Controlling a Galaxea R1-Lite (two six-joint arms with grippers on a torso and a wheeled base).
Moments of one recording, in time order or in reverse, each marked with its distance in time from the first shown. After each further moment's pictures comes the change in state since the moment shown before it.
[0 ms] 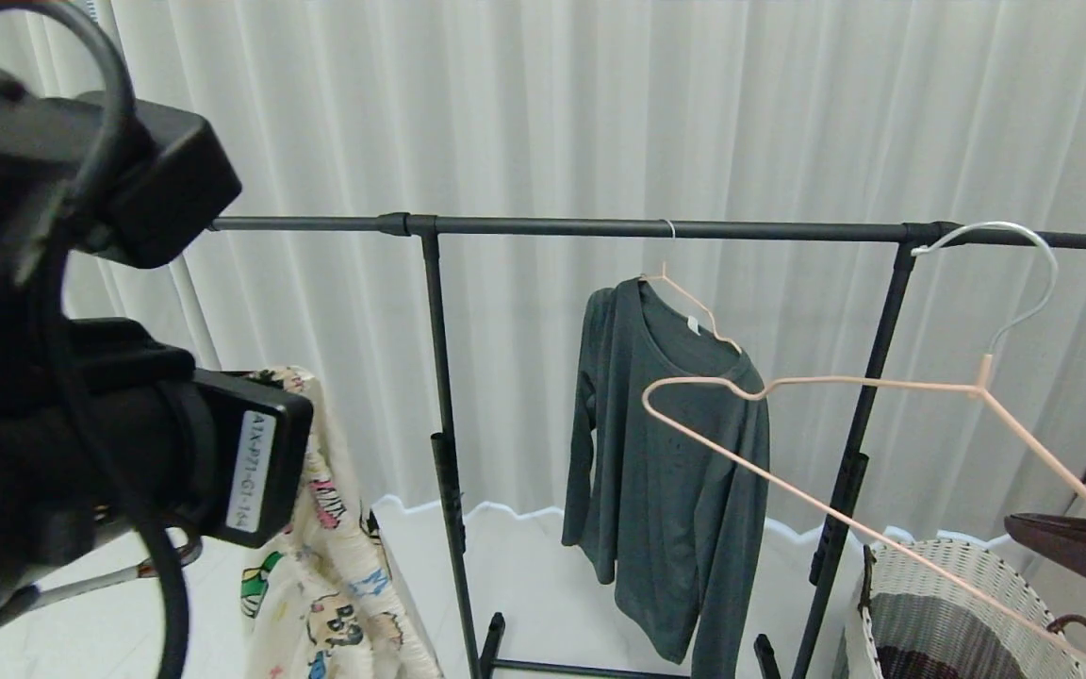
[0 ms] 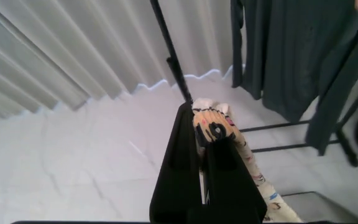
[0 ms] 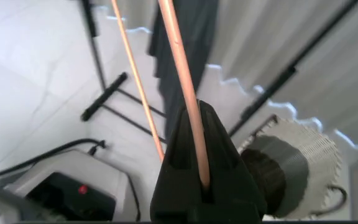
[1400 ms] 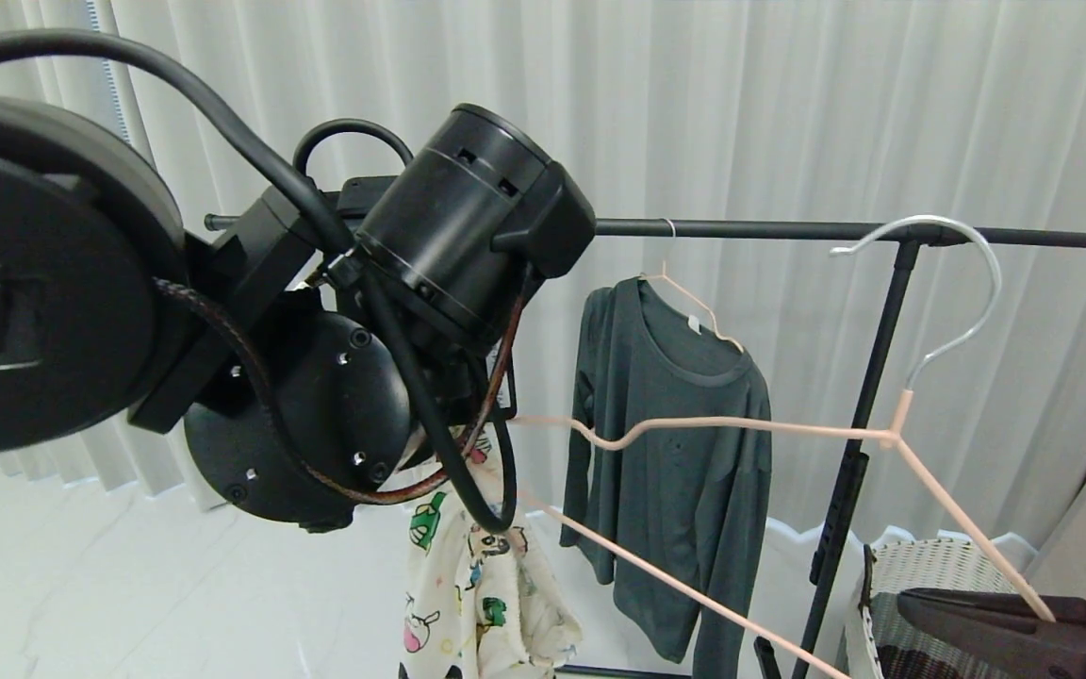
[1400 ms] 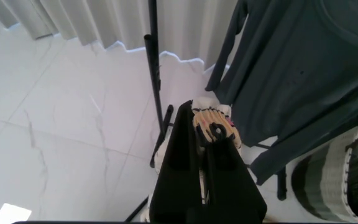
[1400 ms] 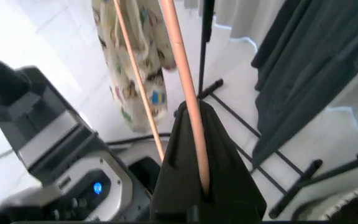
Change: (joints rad) left arm 0.143 0.359 -0.239 0.001 -0.062 -0.371; right arm 0.390 0.069 0.037 -0.166 0.022 0.270
